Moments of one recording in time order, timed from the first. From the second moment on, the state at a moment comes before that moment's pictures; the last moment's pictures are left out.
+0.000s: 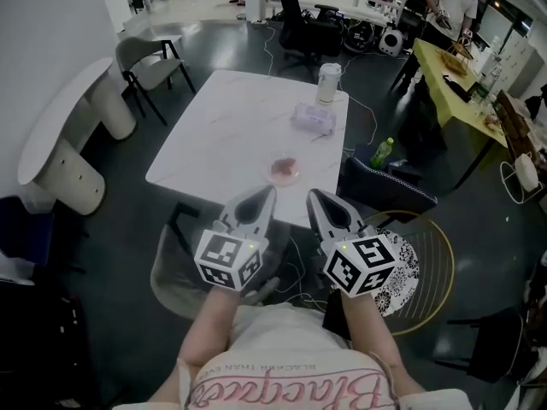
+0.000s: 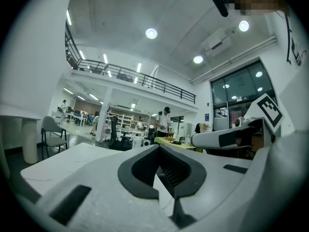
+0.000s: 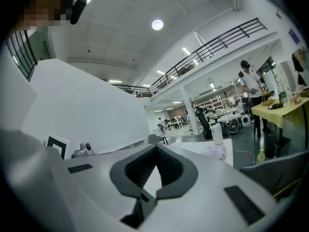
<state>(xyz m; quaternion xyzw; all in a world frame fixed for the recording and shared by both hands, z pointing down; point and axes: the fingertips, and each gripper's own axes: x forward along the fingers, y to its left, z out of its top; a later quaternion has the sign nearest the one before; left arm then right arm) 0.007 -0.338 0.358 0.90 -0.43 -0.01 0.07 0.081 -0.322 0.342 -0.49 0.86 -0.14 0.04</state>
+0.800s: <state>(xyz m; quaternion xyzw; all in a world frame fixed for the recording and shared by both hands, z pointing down) 0.021 -0.314 0.350 0.90 -0.43 -0.01 0.06 0.088 -0.292 0.338 -0.48 0.87 -0.11 0.02</state>
